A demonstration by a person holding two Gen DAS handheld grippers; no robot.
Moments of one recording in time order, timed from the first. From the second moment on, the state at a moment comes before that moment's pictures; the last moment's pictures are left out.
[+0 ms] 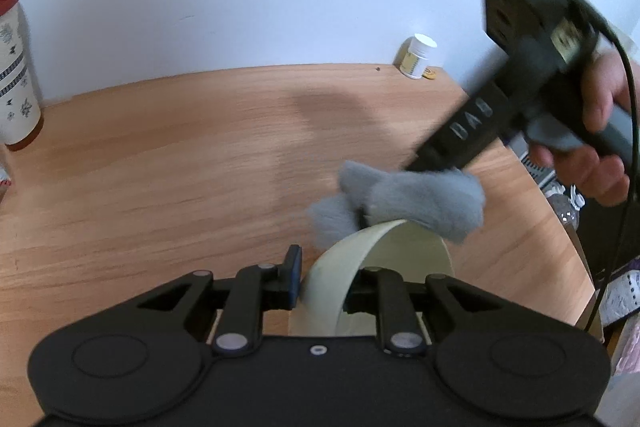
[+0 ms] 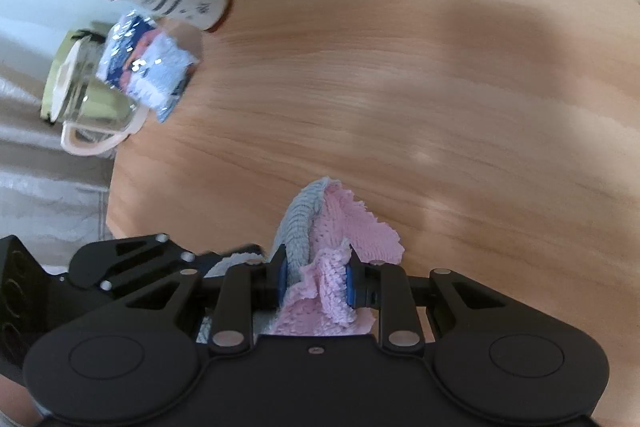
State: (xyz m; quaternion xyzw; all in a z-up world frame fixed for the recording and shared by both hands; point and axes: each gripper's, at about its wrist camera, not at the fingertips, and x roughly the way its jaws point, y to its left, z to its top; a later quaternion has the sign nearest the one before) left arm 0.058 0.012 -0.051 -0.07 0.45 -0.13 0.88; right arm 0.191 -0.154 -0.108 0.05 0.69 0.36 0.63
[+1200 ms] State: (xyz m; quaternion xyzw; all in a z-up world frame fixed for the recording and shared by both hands) left arm 0.046 0.050 -0.059 -0.20 0.43 -0.13 0.87; right arm 0.157 -0.234 -0.142 0.30 0.67 0.34 0.59
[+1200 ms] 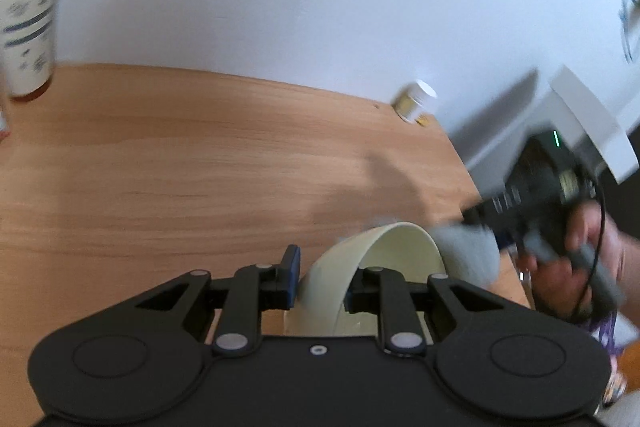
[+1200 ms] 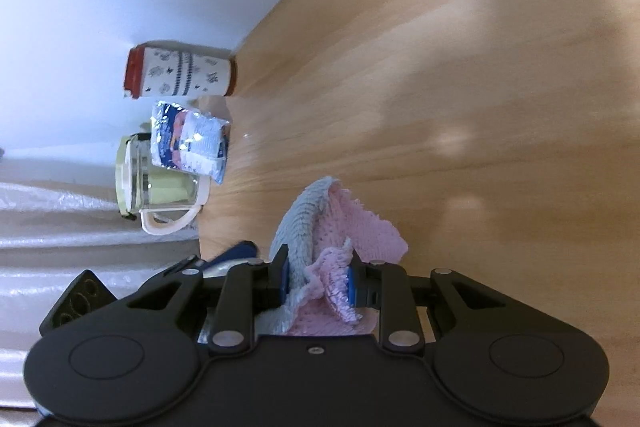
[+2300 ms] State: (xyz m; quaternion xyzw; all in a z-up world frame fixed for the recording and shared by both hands) left arm 0.053 0.070 -0.081 -0.32 0.43 -0.08 0.84; right arm 0.105 -0.268 -0.149 0.39 0.62 0.28 0.62
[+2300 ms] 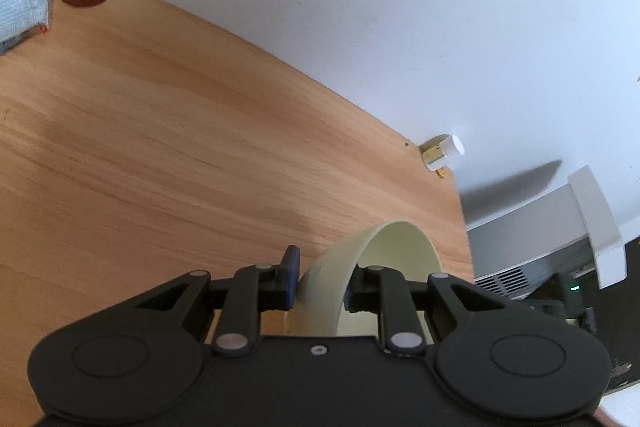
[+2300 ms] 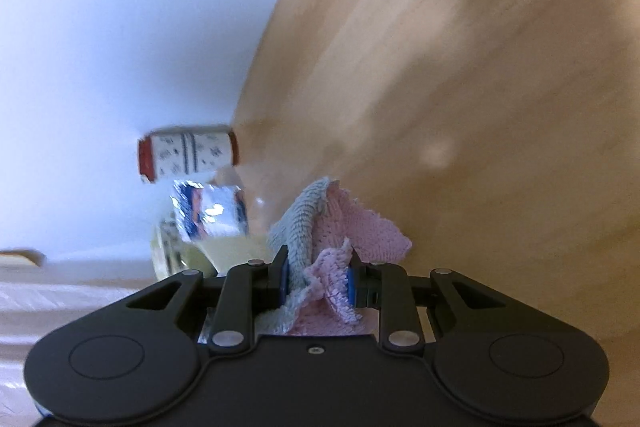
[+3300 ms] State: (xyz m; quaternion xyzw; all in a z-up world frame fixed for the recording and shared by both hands) left arm 0.040 0.084 -0.079 -0.32 0.43 -0.05 0.84; right arm 0.011 -0.187 -0.091 -0.41 0.40 0.54 0.61
